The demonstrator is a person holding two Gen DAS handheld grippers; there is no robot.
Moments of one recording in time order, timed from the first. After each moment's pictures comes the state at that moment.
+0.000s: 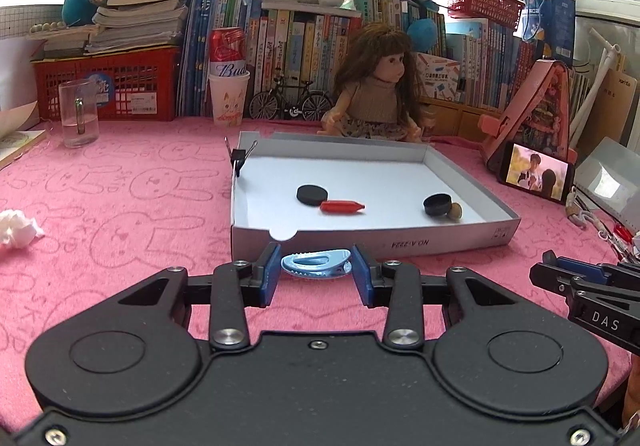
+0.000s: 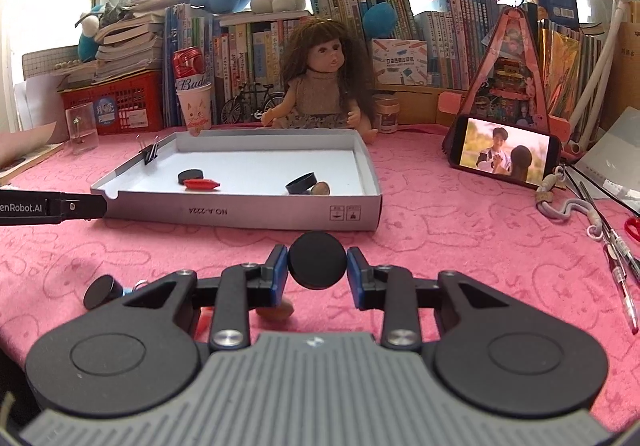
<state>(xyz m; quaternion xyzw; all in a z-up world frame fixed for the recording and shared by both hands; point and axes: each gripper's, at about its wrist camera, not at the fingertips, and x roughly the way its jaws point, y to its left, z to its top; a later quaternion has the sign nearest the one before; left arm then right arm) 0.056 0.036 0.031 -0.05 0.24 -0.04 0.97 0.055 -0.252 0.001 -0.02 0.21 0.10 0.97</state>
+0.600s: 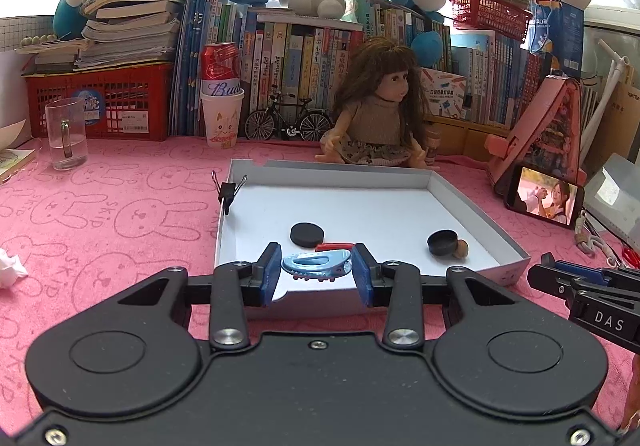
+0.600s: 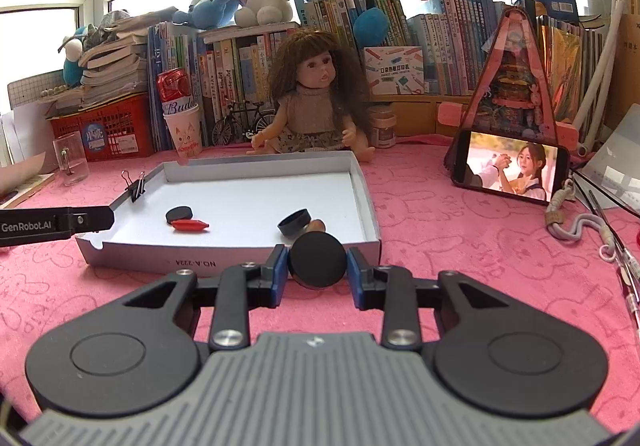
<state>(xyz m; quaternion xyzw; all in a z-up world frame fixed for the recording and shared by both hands) 0.099 0.029 0.047 -0.05 0.23 -0.04 0.97 0.091 -0.250 0.020 0.01 0.21 0.10 0.97</state>
